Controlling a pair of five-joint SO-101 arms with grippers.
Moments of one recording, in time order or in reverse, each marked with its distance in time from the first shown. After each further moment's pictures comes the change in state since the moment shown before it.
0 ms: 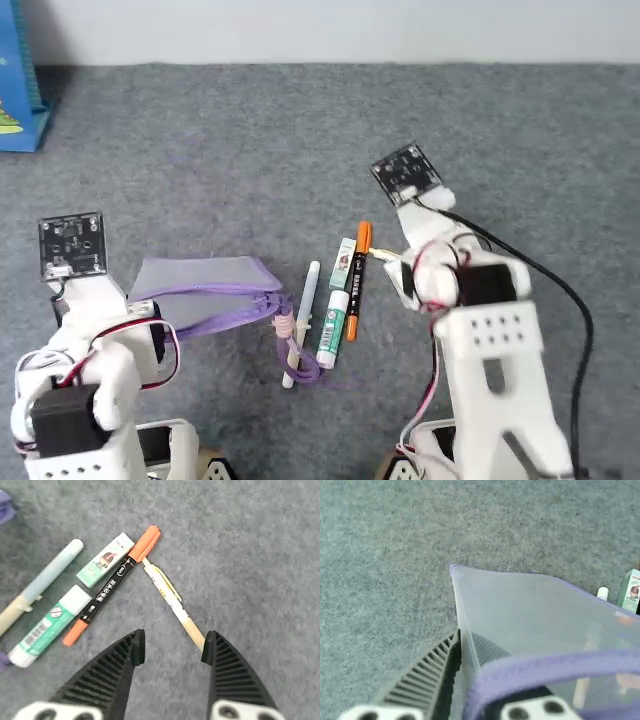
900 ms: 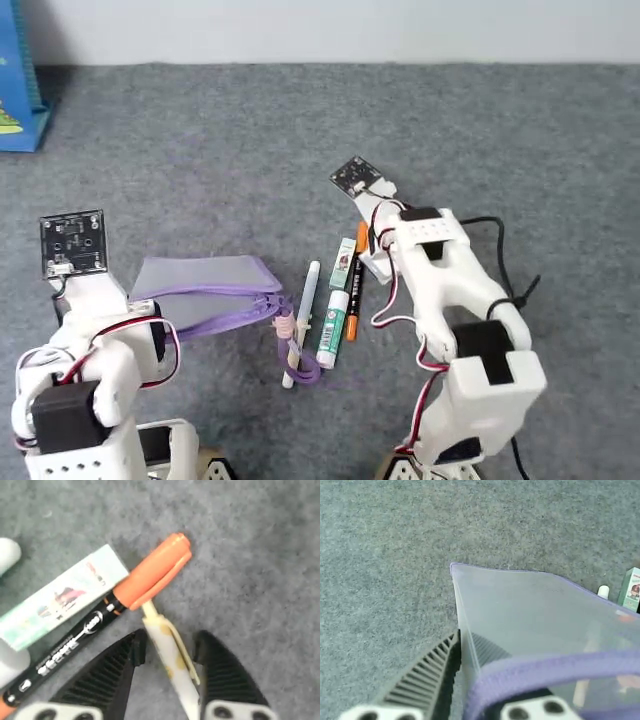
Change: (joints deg) left arm 0.0 0.4 0.0 0.0 0.0; right arm -1.1 48.4 -12.7 -22.5 8.6
